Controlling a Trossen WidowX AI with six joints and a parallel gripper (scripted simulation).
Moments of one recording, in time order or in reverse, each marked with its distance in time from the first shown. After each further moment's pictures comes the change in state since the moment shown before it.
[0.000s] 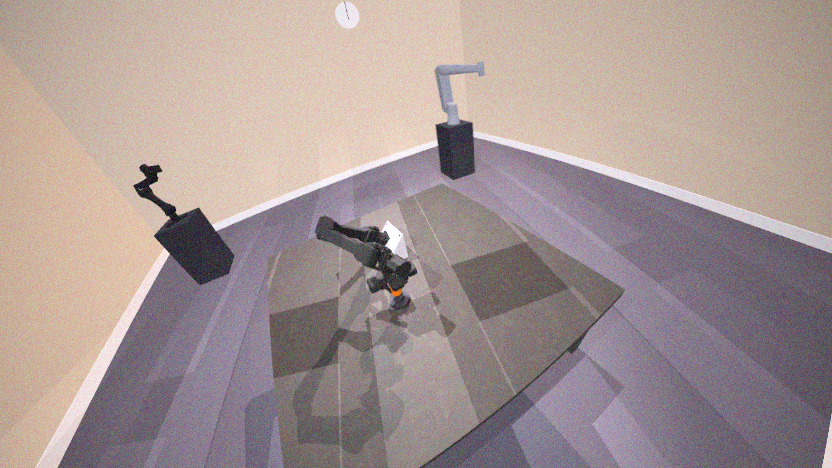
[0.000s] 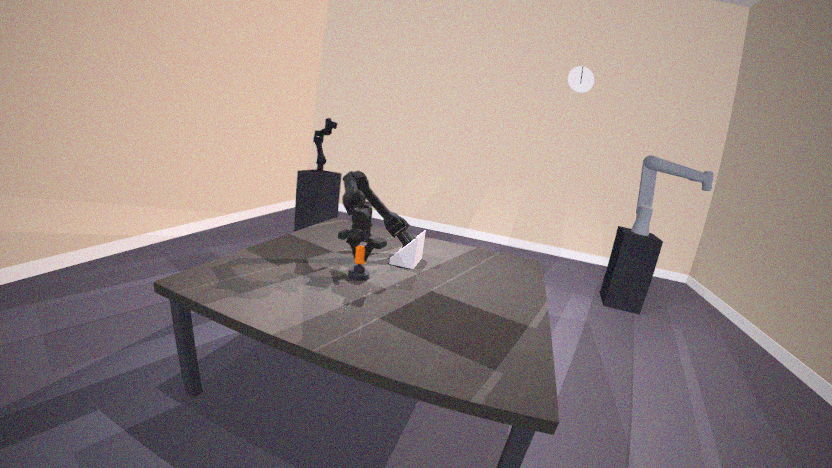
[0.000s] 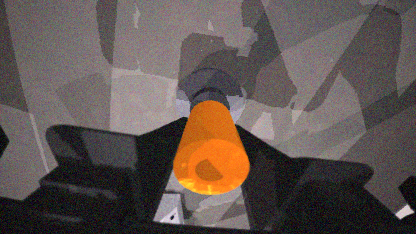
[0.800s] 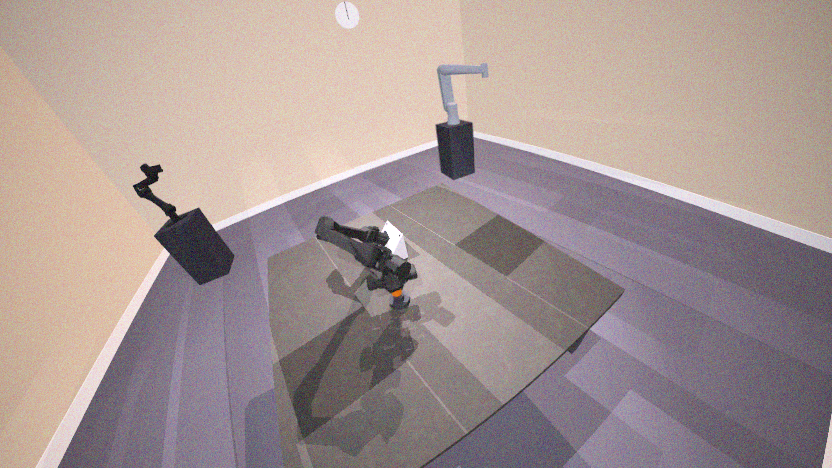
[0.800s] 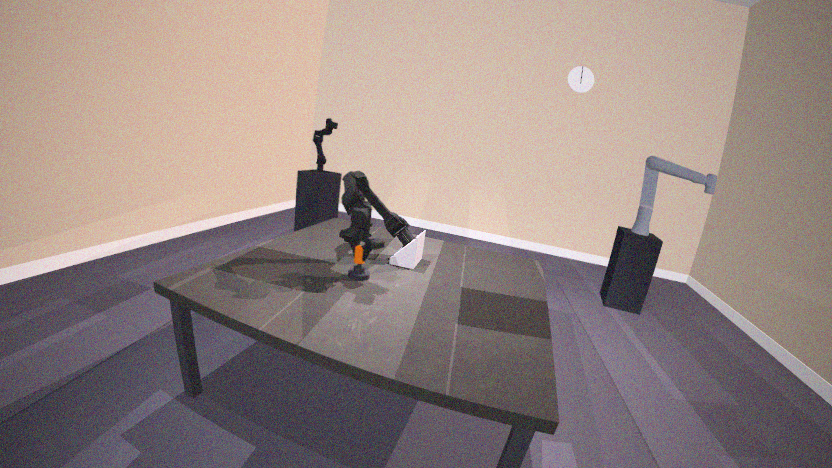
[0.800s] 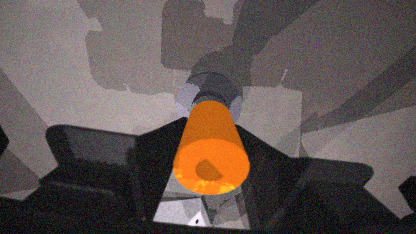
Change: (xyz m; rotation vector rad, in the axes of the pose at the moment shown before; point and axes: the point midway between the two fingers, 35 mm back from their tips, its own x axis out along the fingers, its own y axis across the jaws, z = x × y) arm -0.002 -0.001 0.004 0.211 -0.005 0.003
